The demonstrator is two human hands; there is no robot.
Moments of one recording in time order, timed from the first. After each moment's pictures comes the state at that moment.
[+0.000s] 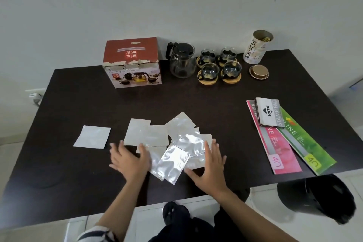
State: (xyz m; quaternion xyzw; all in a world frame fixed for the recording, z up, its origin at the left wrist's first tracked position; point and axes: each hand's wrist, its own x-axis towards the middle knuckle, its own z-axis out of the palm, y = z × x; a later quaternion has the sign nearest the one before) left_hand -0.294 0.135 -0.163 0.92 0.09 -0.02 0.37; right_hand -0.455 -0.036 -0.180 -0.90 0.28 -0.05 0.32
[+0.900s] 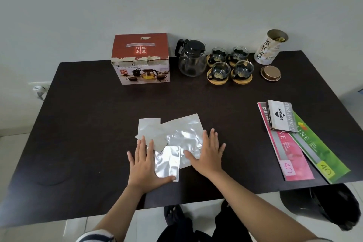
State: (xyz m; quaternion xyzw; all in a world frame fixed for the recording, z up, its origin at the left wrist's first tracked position) left_hand -0.299 0.171 -0.179 0.94 -0.29 -0.12 0.10; right_hand -0.384 -0.038 -0.174 -0.91 0.32 0.05 0.28
